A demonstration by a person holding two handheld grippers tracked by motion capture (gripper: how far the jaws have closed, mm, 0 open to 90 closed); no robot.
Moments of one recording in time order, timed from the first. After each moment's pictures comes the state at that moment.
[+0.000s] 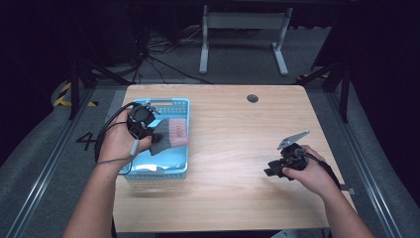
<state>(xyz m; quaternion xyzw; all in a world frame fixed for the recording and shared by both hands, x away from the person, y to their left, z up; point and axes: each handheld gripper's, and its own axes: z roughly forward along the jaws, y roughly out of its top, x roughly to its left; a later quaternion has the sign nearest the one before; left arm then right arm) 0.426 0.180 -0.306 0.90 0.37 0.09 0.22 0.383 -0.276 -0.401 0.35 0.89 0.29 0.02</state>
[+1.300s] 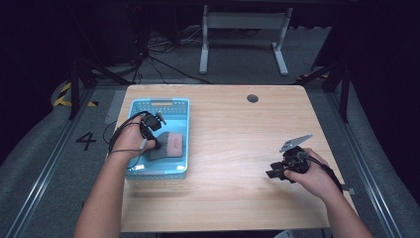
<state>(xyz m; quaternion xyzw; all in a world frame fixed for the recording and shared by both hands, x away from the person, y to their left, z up) 0.491 0.179 -0.400 0.93 0.34 0.03 0.11 0.376 -0.282 -0.406 0.35 0.89 0.29 0.03</state>
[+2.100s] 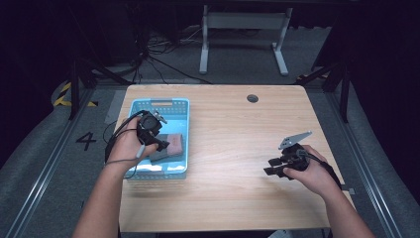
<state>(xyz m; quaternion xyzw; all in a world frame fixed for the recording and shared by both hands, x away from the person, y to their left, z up) 0.431 0.166 -0.346 0.91 0.32 0.12 0.22 0.382 -0.277 -0.399 0.33 0.89 0.31 0.04</state>
